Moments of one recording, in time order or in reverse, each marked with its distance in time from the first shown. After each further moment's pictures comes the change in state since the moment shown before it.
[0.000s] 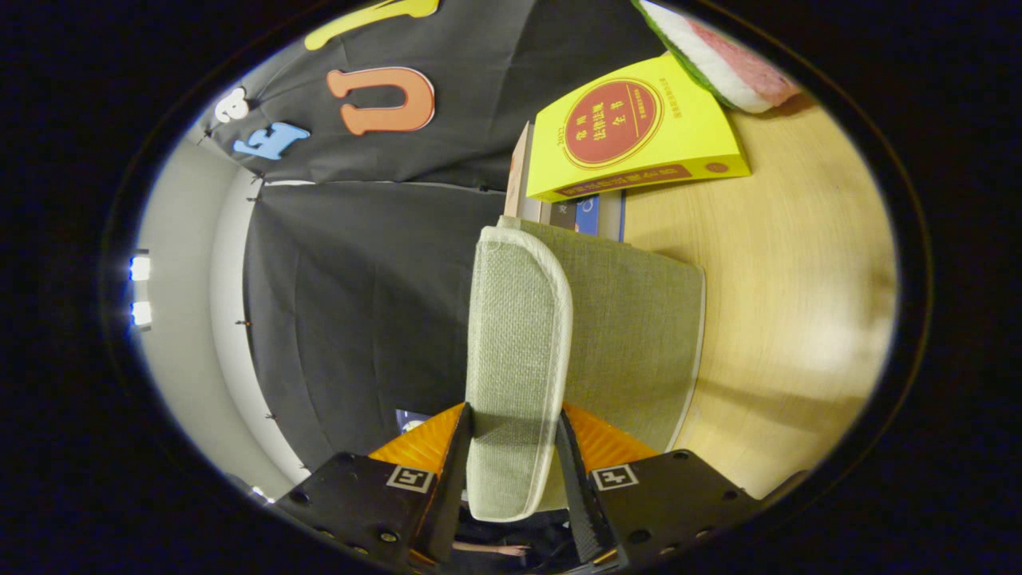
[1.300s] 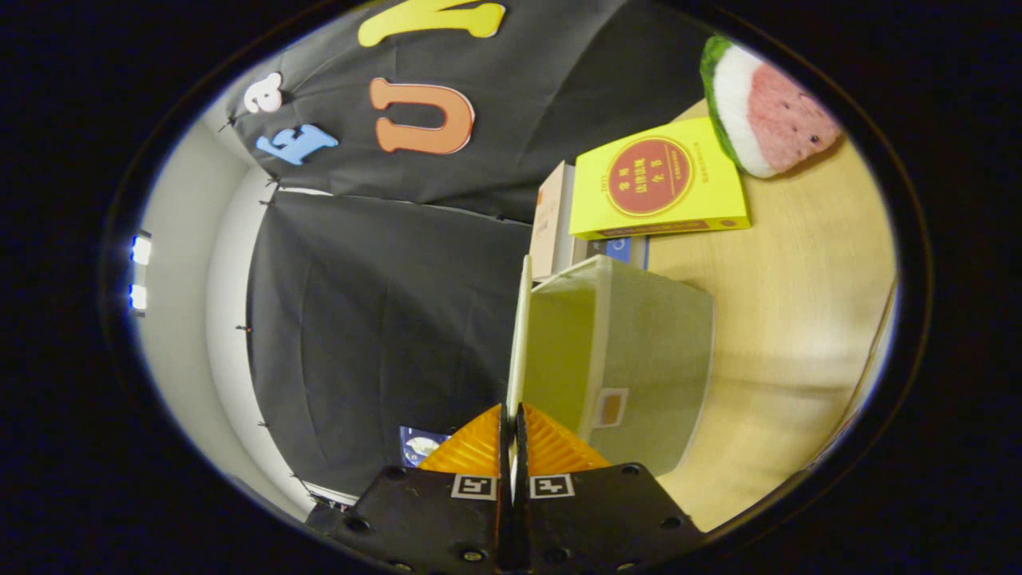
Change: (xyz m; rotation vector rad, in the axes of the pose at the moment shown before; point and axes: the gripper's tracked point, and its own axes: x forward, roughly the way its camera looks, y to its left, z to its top) arm -0.041 0.105 -0.005 -0.064 -0.118 -0.013
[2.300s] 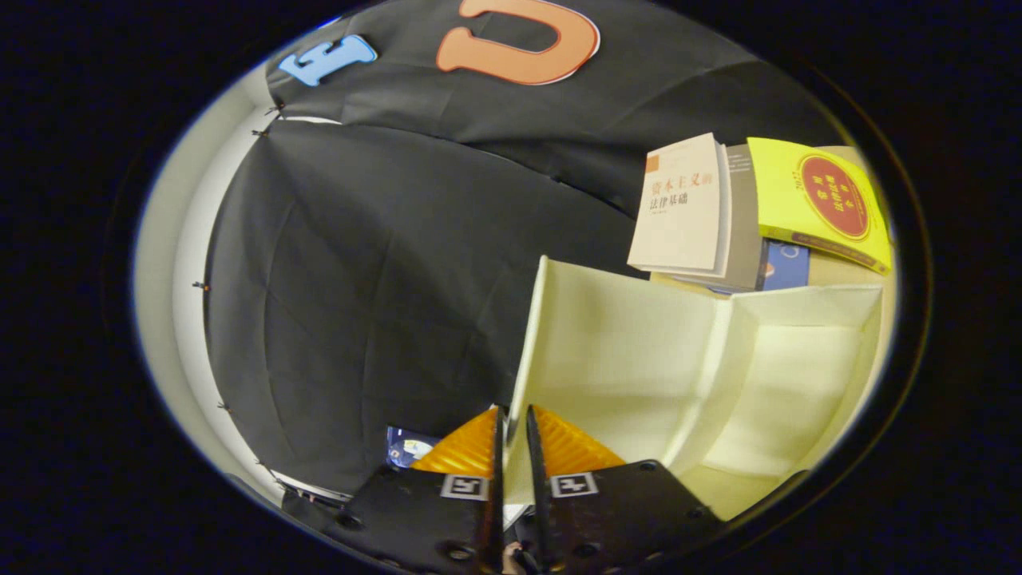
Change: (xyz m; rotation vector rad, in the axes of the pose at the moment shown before) arm 0.228 0.154 0.002 -0.109 0.108 -0.133
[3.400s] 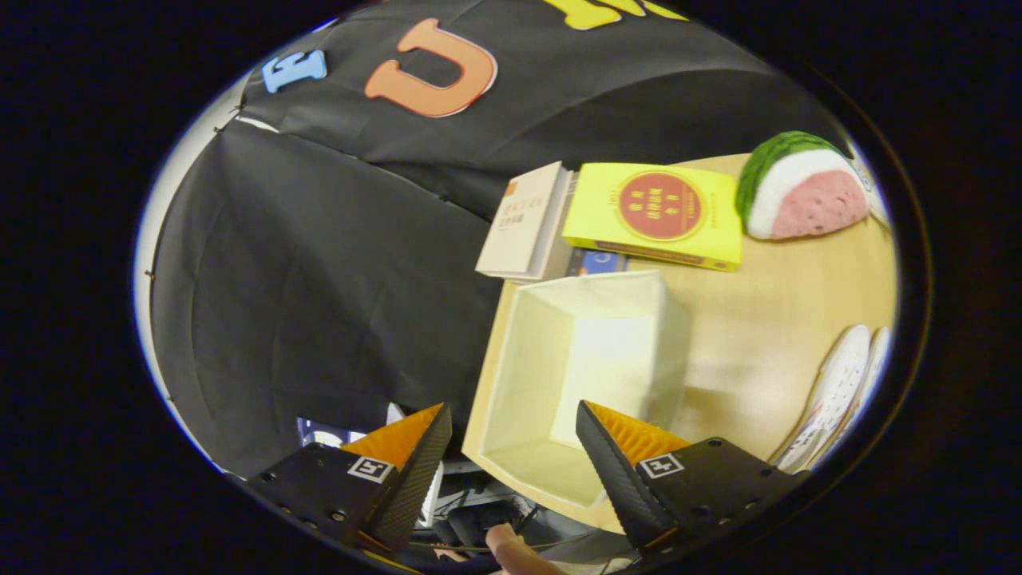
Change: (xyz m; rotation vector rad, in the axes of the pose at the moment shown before) arm -0.179 -0.170 -0.042 0.057 -0.109 -0.392
